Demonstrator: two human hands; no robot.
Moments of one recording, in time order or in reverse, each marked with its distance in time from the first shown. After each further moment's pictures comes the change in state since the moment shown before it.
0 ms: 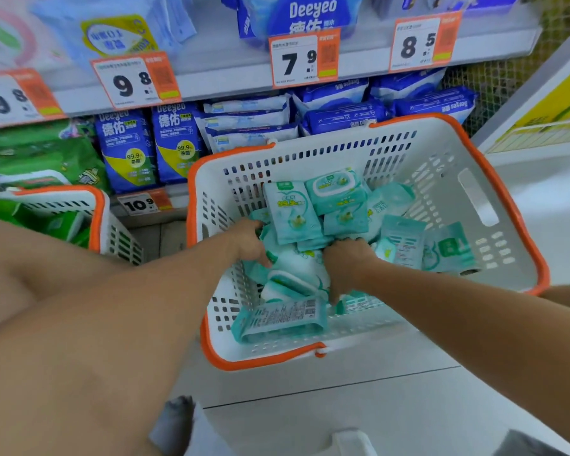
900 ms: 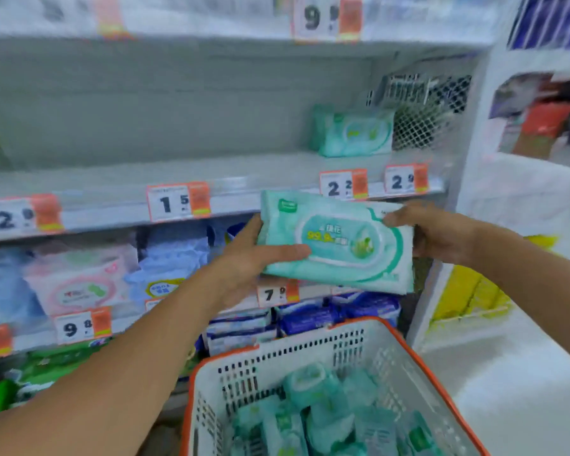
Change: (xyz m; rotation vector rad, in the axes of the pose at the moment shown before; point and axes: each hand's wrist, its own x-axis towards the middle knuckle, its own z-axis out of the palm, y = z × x) left_hand -0.238 0.202 -0.147 -0.728 0.131 0.919; right_hand -0.223 0.190 -0.283 1.621 0.668 -0.211
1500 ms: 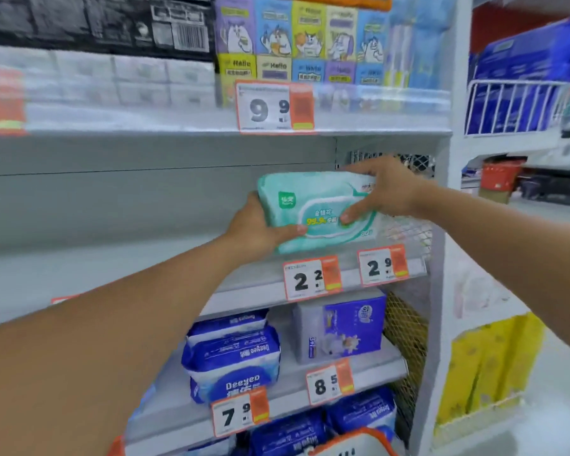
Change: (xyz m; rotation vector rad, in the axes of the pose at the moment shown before) left_hand 0.201 0.100 0.018 0.680 0.262 0.367; right_hand 0.109 -0.145 -0.064 -0.709 0.210 -0.482
